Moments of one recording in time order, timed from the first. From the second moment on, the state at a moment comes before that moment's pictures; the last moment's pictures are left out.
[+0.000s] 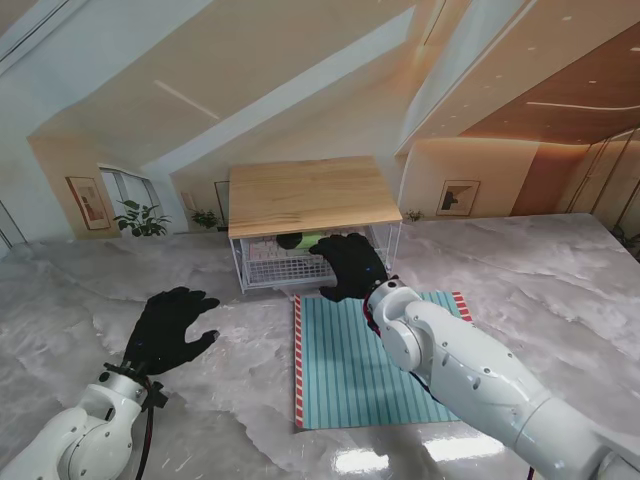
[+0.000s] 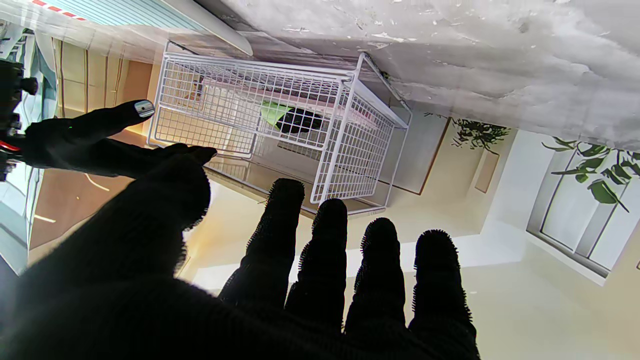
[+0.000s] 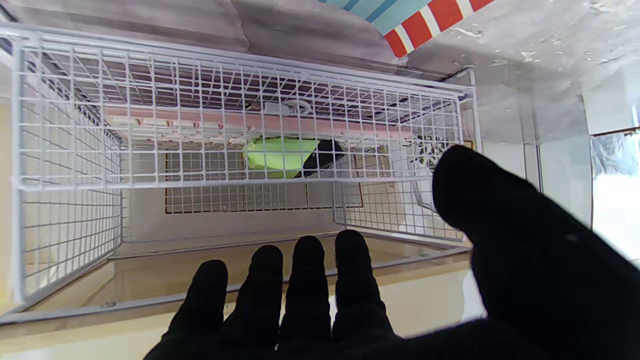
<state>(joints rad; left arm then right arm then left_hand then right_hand) 1.74 -1.09 -1.40 -1.56 0.93 -0.26 0.33 -0.98 -1.18 0.62 -1.11 -0.76 0.06 -0.25 0.63 -0.26 0.51 0.11 0.56 0.18 0.21 0.18 0.42 0.17 0.30 0.26 0.14 0.15 0.38 0.33 -0.04 0.16 0.60 0.34 0.36 -0.54 0.91 0.06 0.14 0.00 0.63 0.13 0.21 -0.09 0.33 0.19 0.20 -0.14 0.24 0.19 -0.04 -0.09 0.45 0.35</state>
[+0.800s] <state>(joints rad) 1.73 -1.09 -1.40 -1.55 0.92 -0.27 0.33 -0.78 -1.31 0.39 -0.81 -0.69 0.13 -0.32 0.63 -0.26 0.51 0.11 0.56 0.18 0.21 0.18 0.42 0.17 0.30 0.26 0.14 0.15 0.39 0.33 -0.04 0.14 0.63 0.34 0.36 -0.54 0.92 0.06 0.14 0.01 0.68 0.14 0.21 -0.08 0.36 0.21 0.20 -0.14 0.27 0.21 -0.04 -0.09 0.48 0.31</state>
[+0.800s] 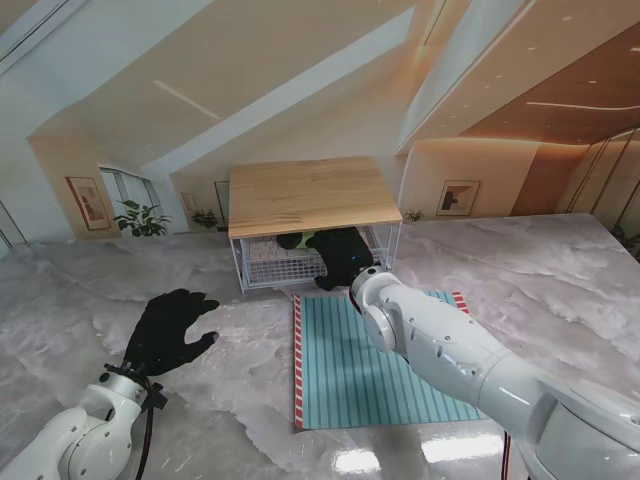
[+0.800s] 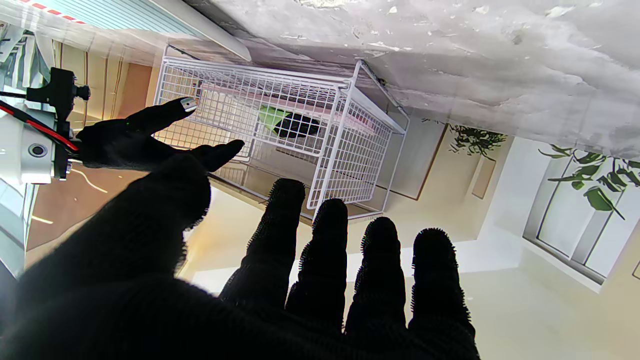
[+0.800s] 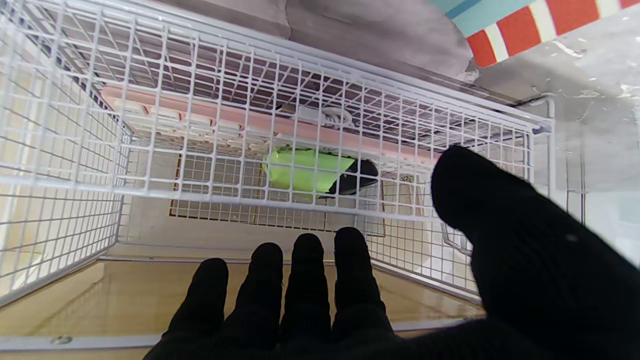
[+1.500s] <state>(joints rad) 1.73 -1.09 -1.39 -1.54 0.92 -0.27 0.34 -0.70 -1.39 0.30 -0.66 -0.63 0.13 -0.29 0.63 -0.26 0.51 0.11 0.56 0.18 0.21 0.18 0.42 0.17 0.30 0.26 0.14 0.15 0.40 0.33 -0.04 0.14 0.63 0.33 0.40 -0.58 1.00 0.01 0.22 0.01 0.75 0.21 0.25 -0.07 0.66 0.31 0.20 -0.14 0.48 0.31 -0.07 -0.02 0.54 0.28</state>
